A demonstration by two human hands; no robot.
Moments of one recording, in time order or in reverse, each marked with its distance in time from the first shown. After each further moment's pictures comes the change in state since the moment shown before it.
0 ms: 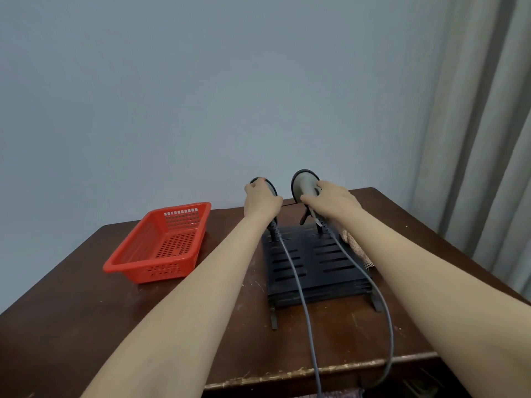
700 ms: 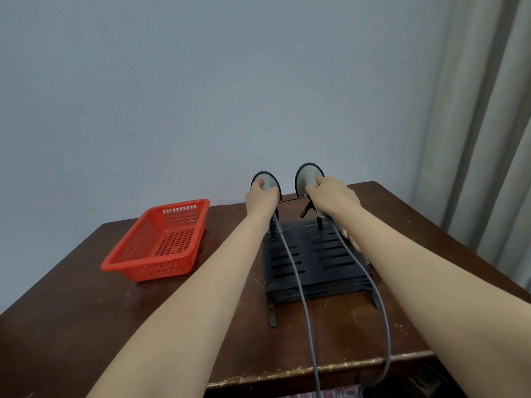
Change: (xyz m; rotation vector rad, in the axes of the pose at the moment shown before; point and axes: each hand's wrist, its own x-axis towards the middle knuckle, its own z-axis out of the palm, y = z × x) left_hand -0.001 -0.003 0.015 -0.487 0.030 -0.139; right_hand 0.007 0.004 0.006 0.087 0.023 0.003
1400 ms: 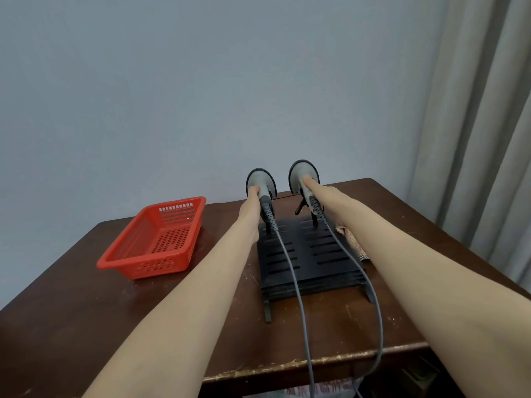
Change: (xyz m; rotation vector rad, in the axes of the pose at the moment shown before) left_hand 0.000 -0.022 -0.007 -0.295 -0.079 -0.384; right_hand -0.012 0.008 -0.007 0.532 -0.287 0.246
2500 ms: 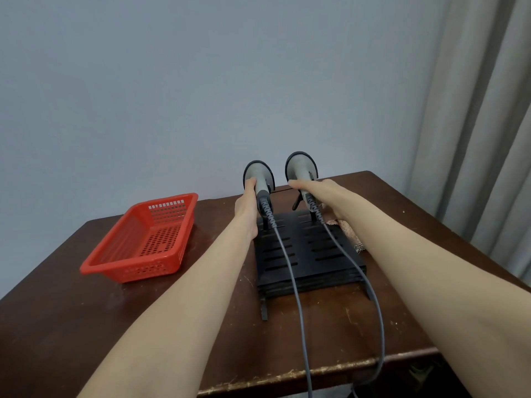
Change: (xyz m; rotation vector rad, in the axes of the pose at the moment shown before) left_hand 0.021 -0.004 0.009 -0.149 0.013 -0.002; right_hand 0.026 0.005 -0.001 0.090 -0.050 -0.002
